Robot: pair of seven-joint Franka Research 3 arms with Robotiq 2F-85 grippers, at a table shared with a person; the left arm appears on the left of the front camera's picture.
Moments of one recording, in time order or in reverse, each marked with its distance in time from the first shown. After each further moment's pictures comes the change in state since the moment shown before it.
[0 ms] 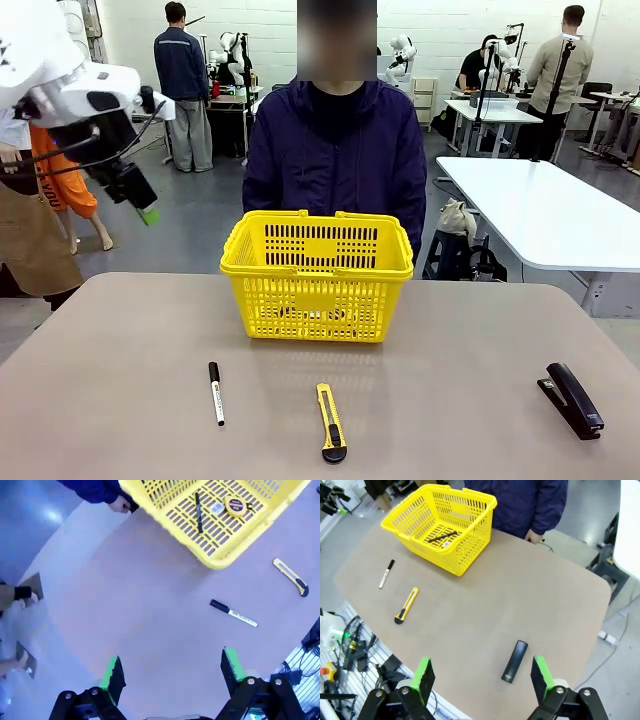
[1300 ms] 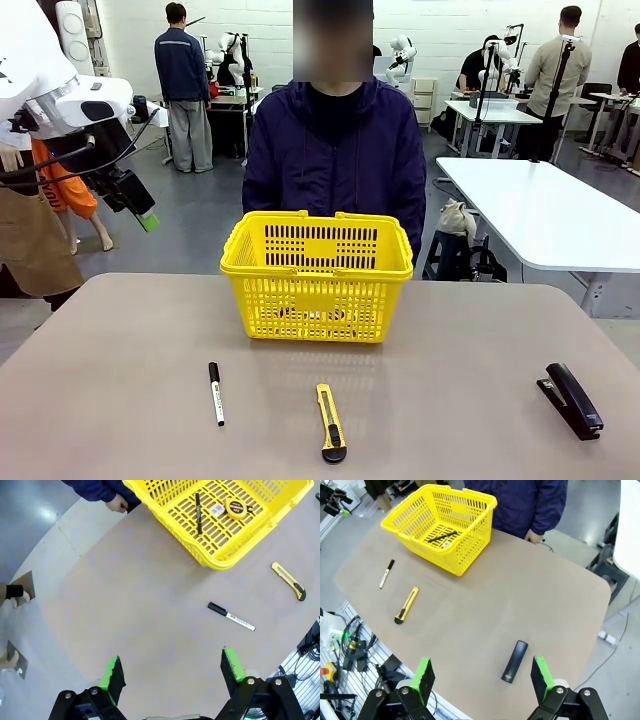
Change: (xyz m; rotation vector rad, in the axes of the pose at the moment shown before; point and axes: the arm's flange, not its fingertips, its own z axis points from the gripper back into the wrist) left arm -0.004 0.010 -0.009 -0.037 -0.014 0.028; right arm 0.000 0.000 0.000 0.000 0.000 0.000
